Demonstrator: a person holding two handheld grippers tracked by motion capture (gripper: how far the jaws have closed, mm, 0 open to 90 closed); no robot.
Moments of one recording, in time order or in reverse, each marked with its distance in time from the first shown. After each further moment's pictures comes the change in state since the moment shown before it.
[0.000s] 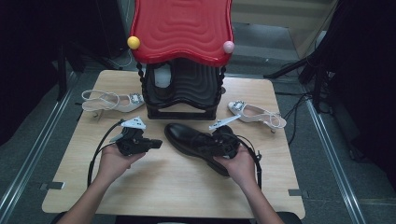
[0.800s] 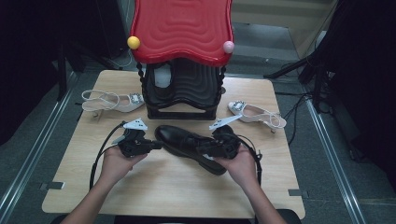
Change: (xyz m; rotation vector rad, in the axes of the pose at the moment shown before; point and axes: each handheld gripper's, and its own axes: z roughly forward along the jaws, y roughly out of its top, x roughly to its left) left arm 0.000 0.001 0.009 -0.009 0.007 -0.025; right arm 0.006 0.000 -0.020 -0.047 0.027 -0.037
